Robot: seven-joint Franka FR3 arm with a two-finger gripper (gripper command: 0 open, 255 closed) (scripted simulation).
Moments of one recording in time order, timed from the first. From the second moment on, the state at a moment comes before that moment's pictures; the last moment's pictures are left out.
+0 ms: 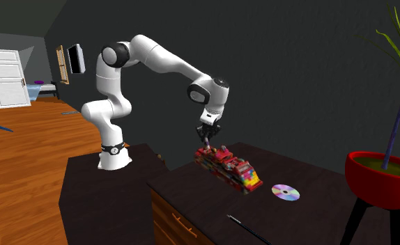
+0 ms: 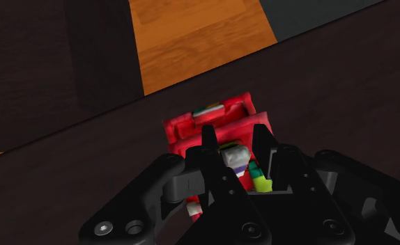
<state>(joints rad) 0.32 0.31 0.48 -1.93 0.23 1.92 0.85</state>
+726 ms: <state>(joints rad) 0.30 0.24 0.49 -1.87 0.25 1.80 0.86</state>
